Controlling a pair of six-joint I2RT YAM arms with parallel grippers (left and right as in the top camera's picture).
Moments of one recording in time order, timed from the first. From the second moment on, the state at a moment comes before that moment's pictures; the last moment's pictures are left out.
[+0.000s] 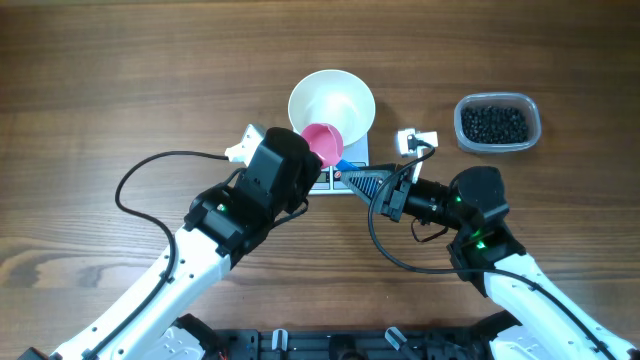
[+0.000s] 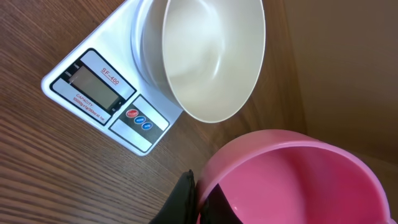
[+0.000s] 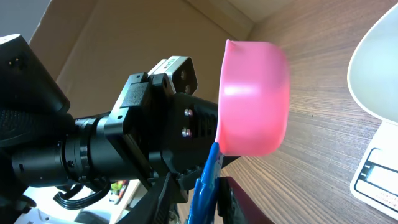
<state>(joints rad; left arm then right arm) -0.64 1.23 0.94 -0.47 -0.08 -1.51 0.40 1.14 0.42 0.67 -0.81 0.94</state>
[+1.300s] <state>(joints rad) -0.64 1.23 0.94 -0.48 -0.08 -1.47 0.40 1.15 0.42 0.66 -0.80 0.94</state>
